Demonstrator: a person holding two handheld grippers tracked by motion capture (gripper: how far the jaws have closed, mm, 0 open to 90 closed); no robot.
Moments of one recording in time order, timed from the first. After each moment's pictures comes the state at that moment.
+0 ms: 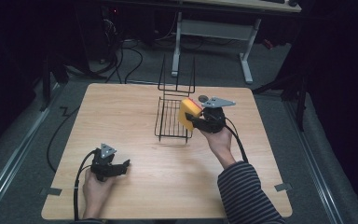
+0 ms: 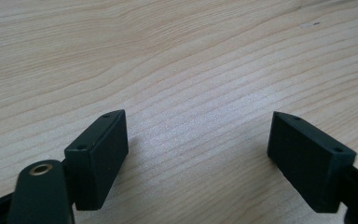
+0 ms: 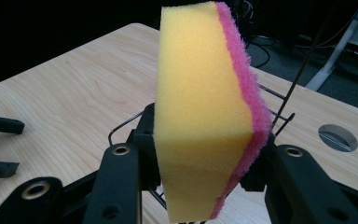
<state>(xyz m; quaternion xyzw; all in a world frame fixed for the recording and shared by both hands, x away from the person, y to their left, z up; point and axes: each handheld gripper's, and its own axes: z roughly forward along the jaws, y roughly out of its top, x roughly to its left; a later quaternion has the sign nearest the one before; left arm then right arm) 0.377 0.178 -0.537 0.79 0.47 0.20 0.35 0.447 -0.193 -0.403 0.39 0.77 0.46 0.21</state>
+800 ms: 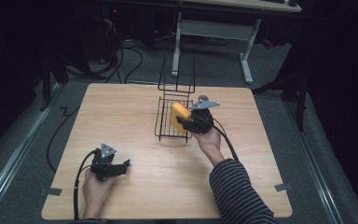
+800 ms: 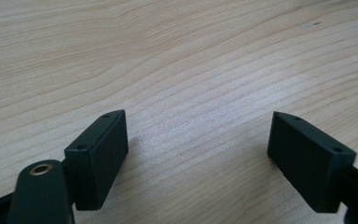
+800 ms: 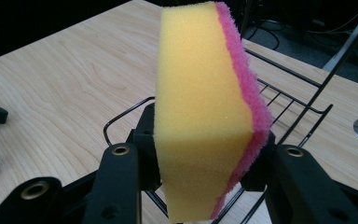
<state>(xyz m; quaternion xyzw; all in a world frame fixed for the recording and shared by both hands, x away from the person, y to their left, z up) 0.377 0.178 -0.537 0.79 0.47 0.20 0.35 0.467 -0.166 -0.433 0.39 0.79 0.43 0.20</state>
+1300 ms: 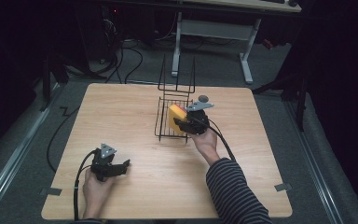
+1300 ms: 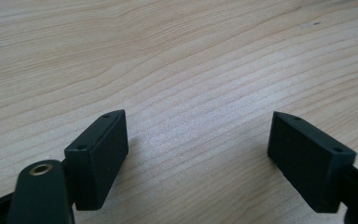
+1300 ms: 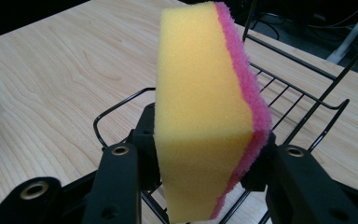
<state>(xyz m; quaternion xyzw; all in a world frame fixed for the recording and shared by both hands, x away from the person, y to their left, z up) 0.377 0.178 -0.537 0.79 0.47 0.20 0.35 0.476 -0.156 -0.449 0.38 0.80 0.41 0.20</state>
